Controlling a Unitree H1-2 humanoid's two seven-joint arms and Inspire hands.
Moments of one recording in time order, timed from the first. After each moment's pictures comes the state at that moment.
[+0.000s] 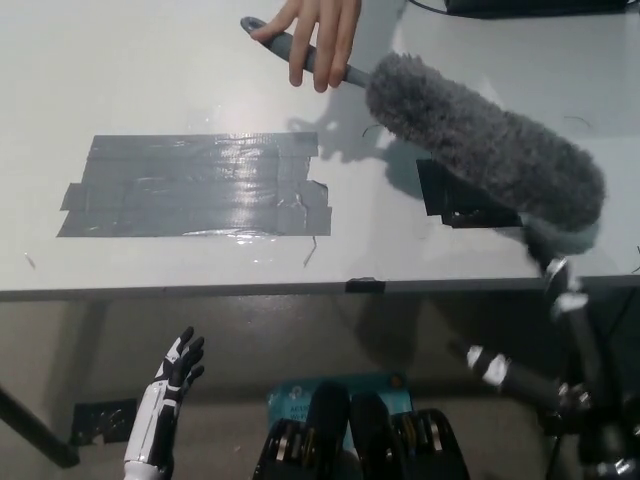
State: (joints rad) left_arm 0.04 0.08 0.00 0.11 0.06 -0.21 -0.04; right_arm -0.04 -0.05 0.03 -0.39 -0.25 -0.12 0.06
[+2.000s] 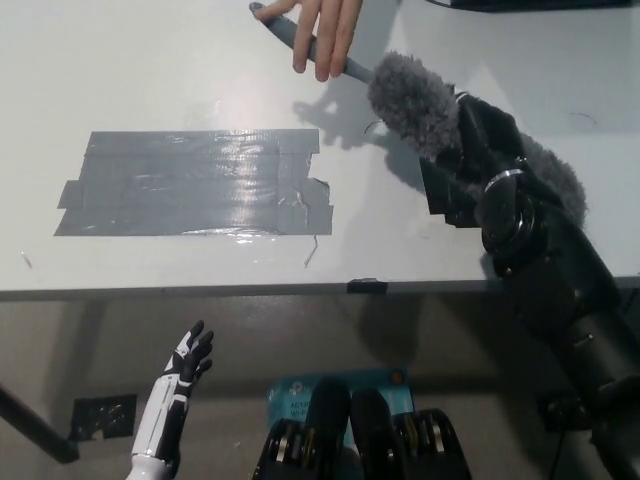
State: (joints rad) left_arm 0.02 0.08 -0.02 0.11 0.09 -0.21 -0.04; right_arm -0.90 -0.16 0.26 0.73 -0.65 0.20 -0.11
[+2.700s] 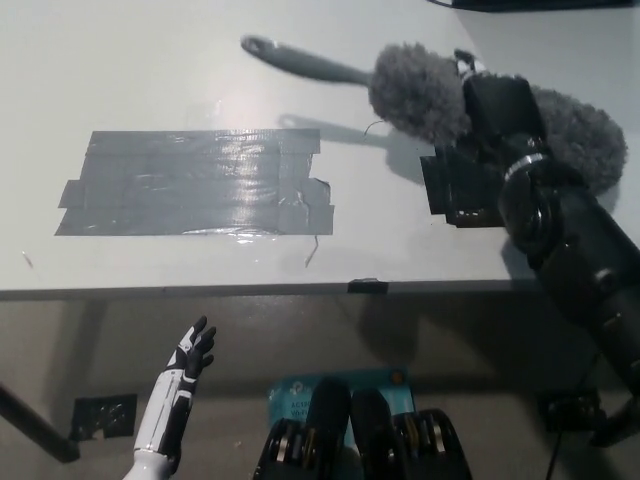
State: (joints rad) left_arm 0.01 0.08 -0.03 0.11 0.11 -0.21 -0.04; right_arm -0.97 -0.26 0.46 0.92 -0.73 0.03 -0.21
